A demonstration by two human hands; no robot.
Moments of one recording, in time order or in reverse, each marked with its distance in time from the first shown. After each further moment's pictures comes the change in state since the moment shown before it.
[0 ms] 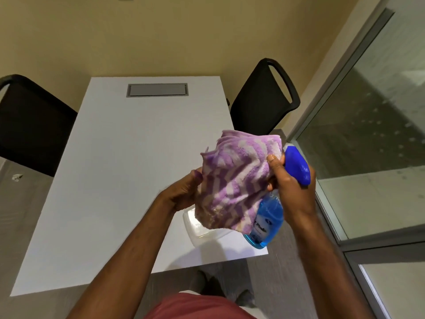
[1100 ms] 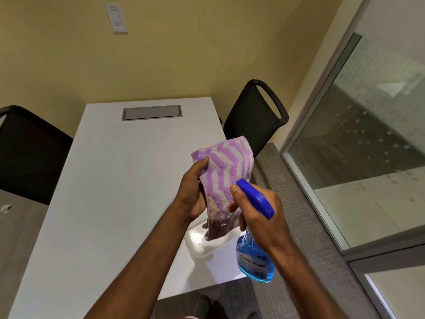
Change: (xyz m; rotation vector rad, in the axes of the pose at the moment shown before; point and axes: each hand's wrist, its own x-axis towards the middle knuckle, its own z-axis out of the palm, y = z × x) left_hand 0.021 0.025 0.018 -0.427 0.354 0.154; right_hand -0.054 -0.038 0.040 -0.138 -0.250 -0.121
